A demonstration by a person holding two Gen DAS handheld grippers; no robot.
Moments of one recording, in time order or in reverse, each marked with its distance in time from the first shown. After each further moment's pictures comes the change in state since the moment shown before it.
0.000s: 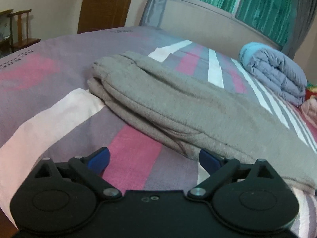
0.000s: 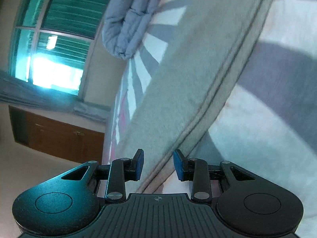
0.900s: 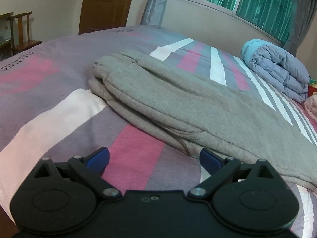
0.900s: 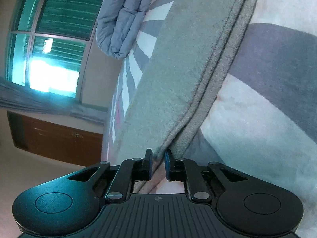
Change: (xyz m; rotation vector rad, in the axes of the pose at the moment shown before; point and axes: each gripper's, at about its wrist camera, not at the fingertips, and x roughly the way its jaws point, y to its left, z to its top) left arm -0.005 -0.003 -0.005 0.001 0.000 0.023; right arm -0.012 -0.024 -0.010 0.015 0.006 0.005
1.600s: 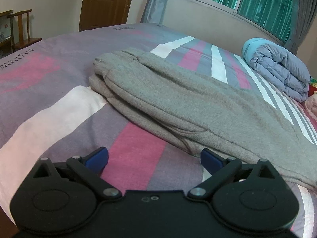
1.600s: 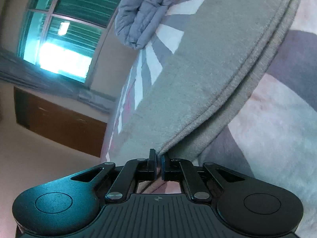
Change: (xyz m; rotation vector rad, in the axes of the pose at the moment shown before) left arm 0.003 -0.001 0.001 0.000 0.013 0.002; right arm 0.015 0.017 -0.008 -0.155 0.028 0.014
